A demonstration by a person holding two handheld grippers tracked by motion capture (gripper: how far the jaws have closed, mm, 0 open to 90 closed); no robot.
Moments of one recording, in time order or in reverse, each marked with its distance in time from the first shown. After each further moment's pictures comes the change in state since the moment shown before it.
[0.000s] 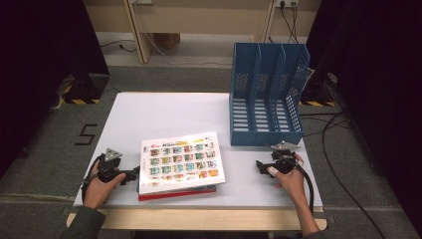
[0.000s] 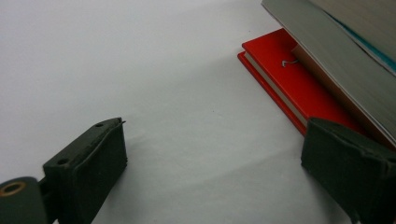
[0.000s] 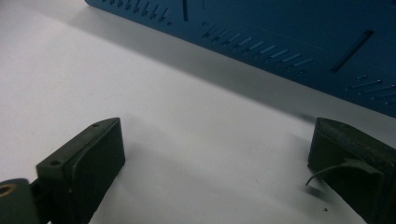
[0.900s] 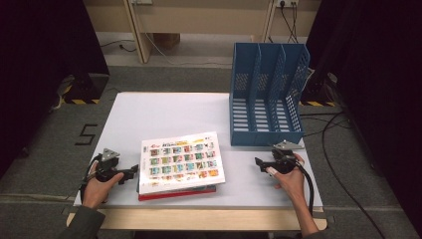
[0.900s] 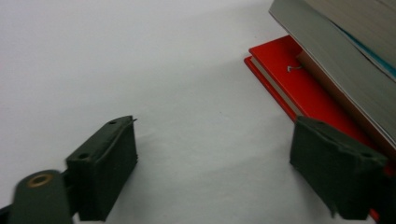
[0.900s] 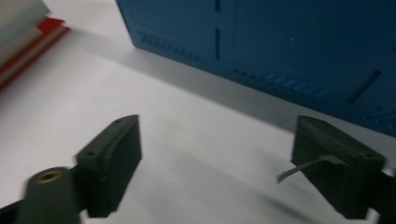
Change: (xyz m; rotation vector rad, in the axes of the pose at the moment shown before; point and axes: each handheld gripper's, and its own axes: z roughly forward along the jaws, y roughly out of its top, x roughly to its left) left arm 0.007 -0.001 -0.006 -0.030 -0.010 -0.063; right arm 0.005 0.005 -0.014 -0.102 0.100 0.027
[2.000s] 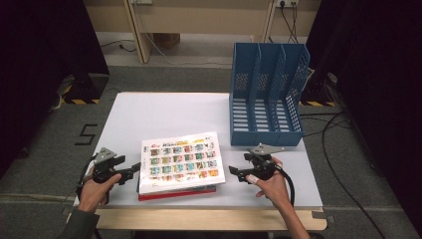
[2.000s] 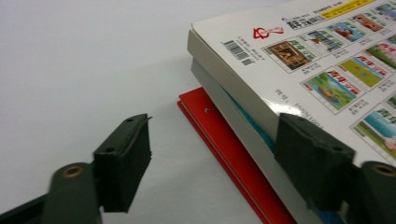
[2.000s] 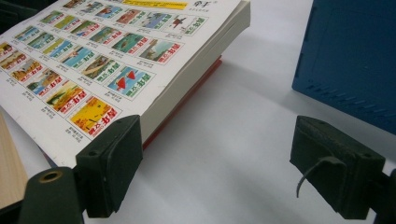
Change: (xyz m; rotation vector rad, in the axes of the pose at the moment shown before) left arm -0.024 0.014 -0.033 -0.100 -0.152 0.017; right arm 0.079 0.023 -0.008 -0.029 0.272 -0.082
